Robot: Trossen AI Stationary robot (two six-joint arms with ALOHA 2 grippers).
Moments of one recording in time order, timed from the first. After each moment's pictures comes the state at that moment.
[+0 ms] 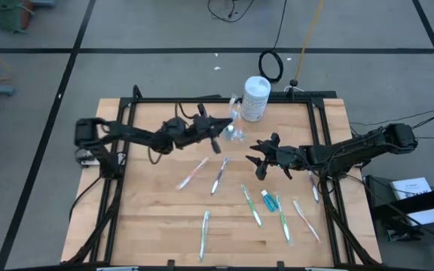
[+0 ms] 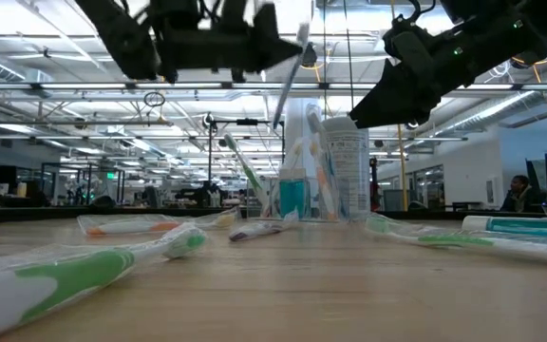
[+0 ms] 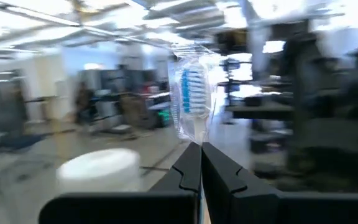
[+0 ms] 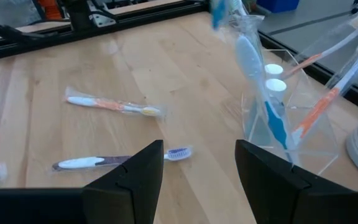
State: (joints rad) left arm 0.18 1.70 0.86 1.10 -0.14 0.14; right arm 0.09 1.17 0.52 0.21 0.44 0.30
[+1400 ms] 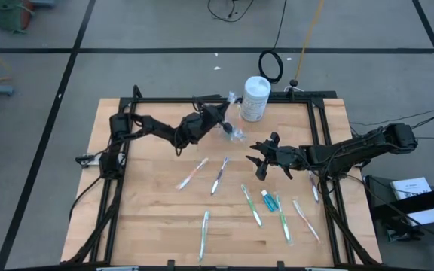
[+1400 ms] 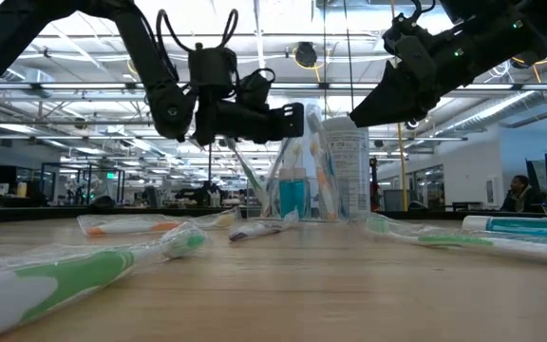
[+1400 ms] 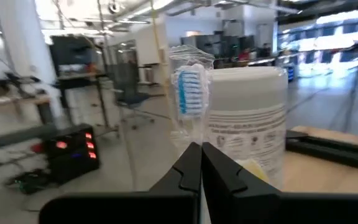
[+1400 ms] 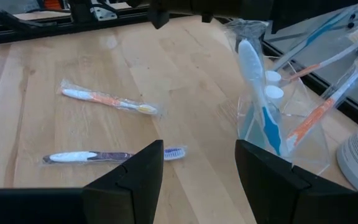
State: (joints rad) left arm 0.31 2.06 0.99 1.23 -0.46 0.16; right arm 0.09 1.17 0.52 0.21 0.44 0.22
